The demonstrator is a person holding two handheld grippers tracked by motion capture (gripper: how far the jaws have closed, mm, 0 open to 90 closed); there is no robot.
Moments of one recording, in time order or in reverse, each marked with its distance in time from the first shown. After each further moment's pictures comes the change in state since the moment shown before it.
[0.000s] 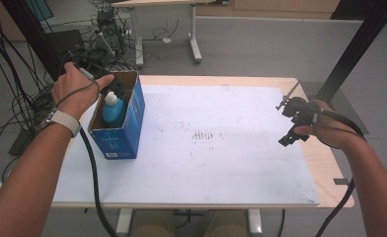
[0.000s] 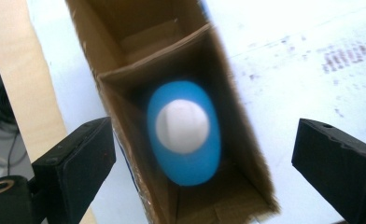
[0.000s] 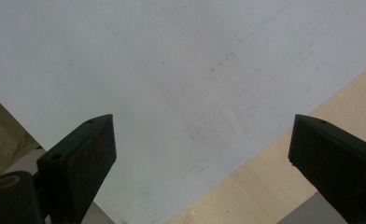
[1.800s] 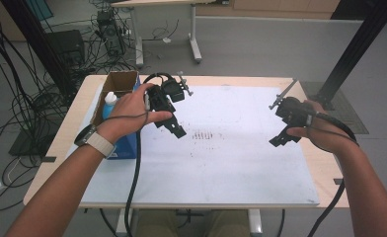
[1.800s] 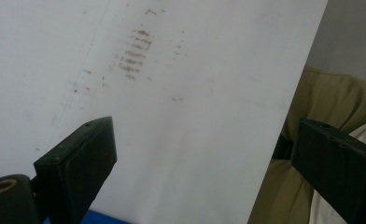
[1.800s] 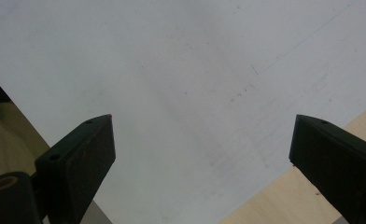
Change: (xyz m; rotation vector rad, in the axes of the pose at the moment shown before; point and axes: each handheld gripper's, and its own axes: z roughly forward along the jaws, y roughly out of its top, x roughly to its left) left arm -0.163 -0.001 0.053 0.034 -0.301 0.755; right arm 0.020 0.011 -0.006 -0.088 0.025 -0.010
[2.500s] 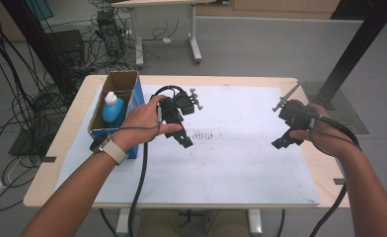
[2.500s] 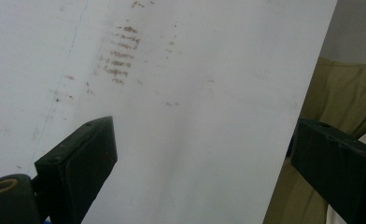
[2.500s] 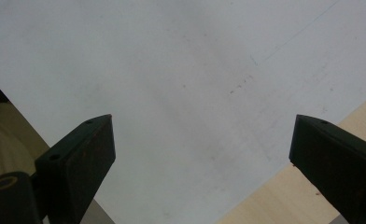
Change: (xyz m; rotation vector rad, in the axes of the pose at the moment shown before) left arm -0.008 0.007 0.030 0.027 0.011 0.042; right arm 0.000 -0.011 0.001 -0.006 -0.008 0.031
